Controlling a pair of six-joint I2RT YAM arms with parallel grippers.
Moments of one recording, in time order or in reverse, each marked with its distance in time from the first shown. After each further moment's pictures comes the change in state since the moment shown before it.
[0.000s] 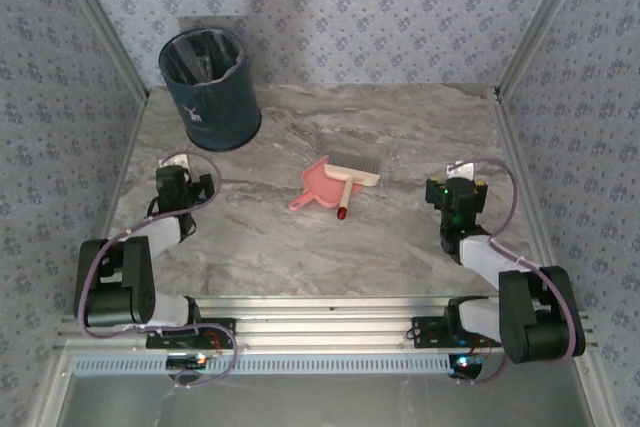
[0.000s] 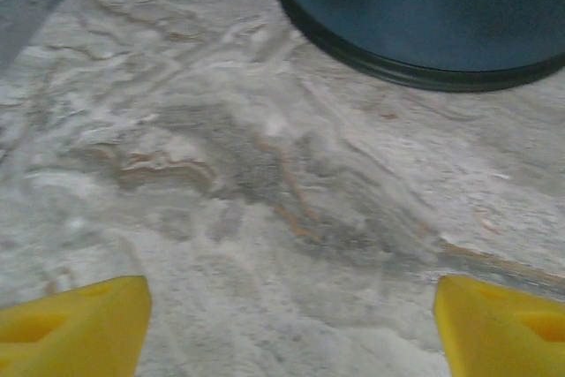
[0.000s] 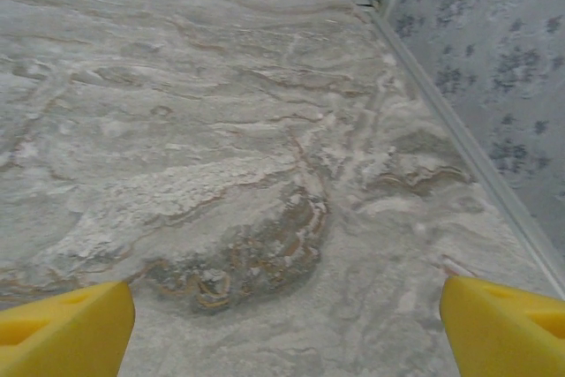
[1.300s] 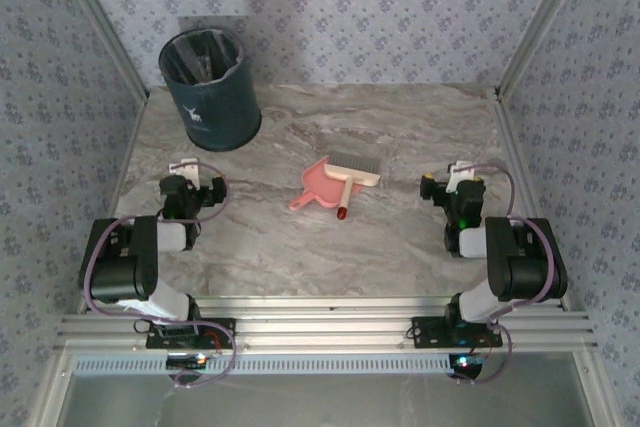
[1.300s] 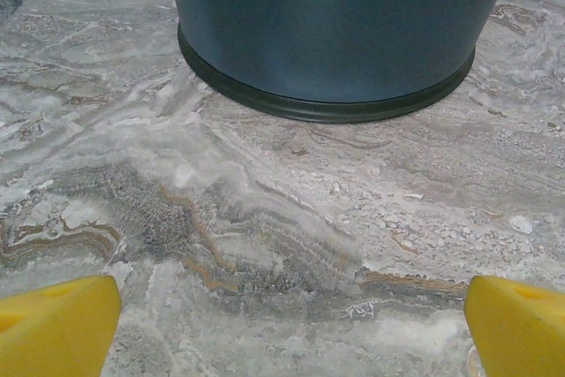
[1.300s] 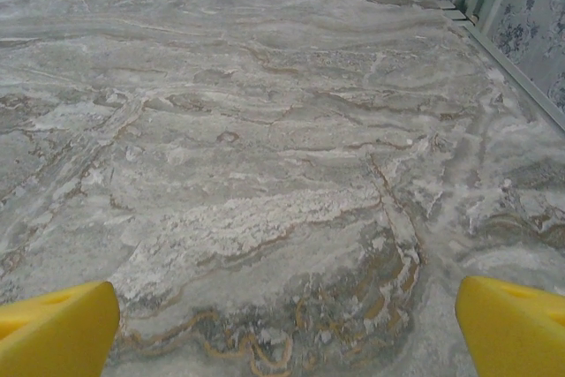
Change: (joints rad) left arm -0.006 0.144 -0.105 0.412 0.133 0.064; right arm -0.133 0.320 -0.017 0.437 -0.317 0.000
